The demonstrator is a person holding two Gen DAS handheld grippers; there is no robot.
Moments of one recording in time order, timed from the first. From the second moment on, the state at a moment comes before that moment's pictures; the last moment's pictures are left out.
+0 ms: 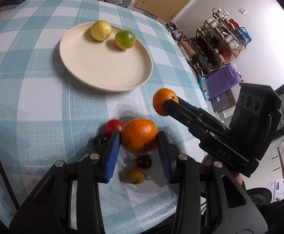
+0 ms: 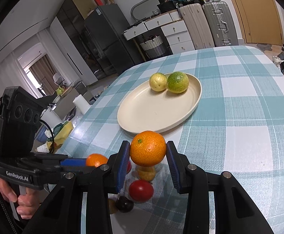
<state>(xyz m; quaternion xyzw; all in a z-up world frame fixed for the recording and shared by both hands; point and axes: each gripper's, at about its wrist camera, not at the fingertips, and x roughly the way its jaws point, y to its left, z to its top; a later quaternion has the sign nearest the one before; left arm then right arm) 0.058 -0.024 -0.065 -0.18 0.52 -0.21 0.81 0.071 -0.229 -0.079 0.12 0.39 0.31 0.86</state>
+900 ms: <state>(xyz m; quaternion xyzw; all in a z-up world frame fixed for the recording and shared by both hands) 0.165 0.022 -0.040 -0.21 0.49 -0.20 0.82 0.141 -0.196 -0.060 0.11 0.38 0.32 0.86</state>
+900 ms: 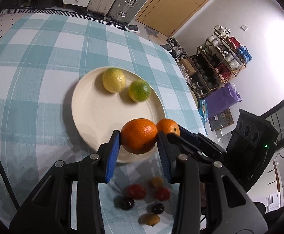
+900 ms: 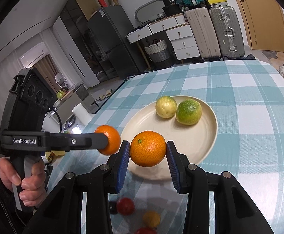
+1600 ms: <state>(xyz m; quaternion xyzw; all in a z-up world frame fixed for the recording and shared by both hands) 0.246 0.053 -0.081 -0.23 0.50 -0.17 0.82 0.208 -0.153 -0.079 0.10 0.40 0.32 0.85</state>
